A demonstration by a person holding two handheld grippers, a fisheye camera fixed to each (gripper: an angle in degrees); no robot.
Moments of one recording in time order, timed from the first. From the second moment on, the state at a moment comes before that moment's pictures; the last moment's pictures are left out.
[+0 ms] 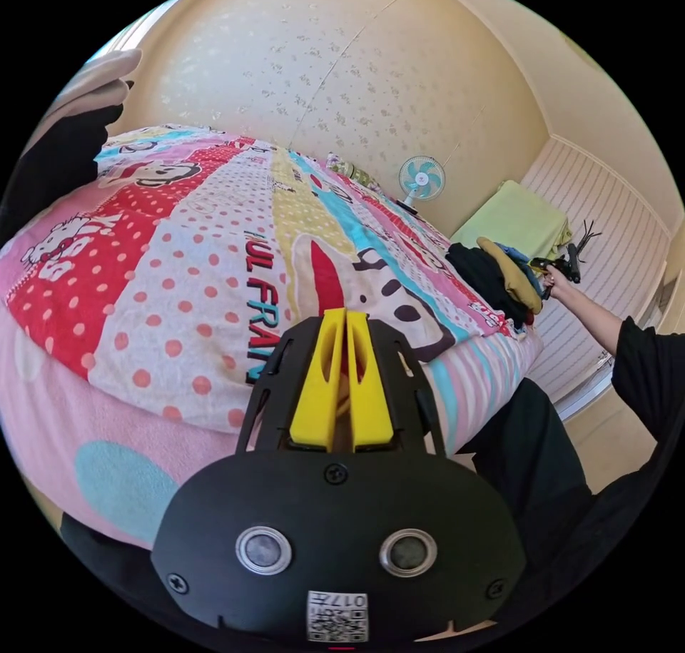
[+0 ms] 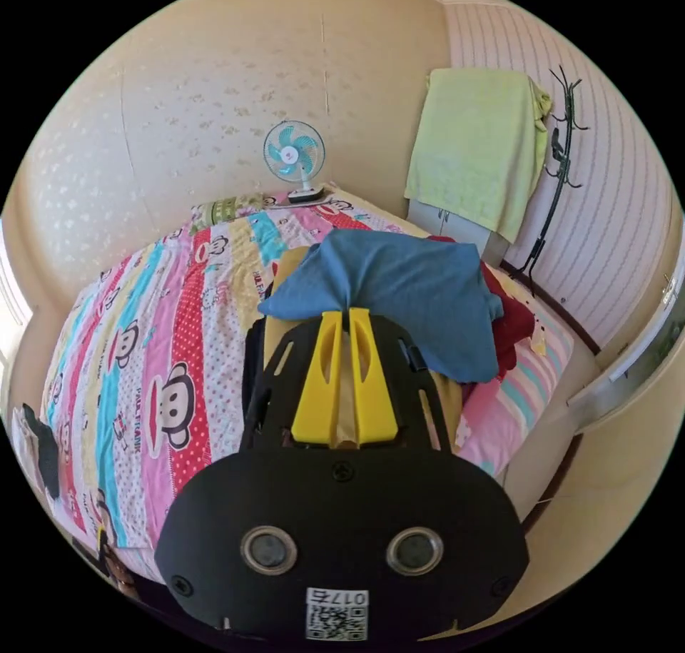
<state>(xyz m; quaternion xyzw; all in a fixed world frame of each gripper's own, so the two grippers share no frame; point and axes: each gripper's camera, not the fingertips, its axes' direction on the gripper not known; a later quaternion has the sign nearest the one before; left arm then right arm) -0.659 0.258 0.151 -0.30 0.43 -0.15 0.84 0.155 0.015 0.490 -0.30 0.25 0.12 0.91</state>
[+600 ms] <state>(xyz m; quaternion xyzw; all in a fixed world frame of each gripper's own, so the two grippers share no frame) -0.653 0.269 0.158 -0.28 0.44 -0.15 0.84 -0.012 0.132 0.460 -0.47 -0.09 0.03 0.88</state>
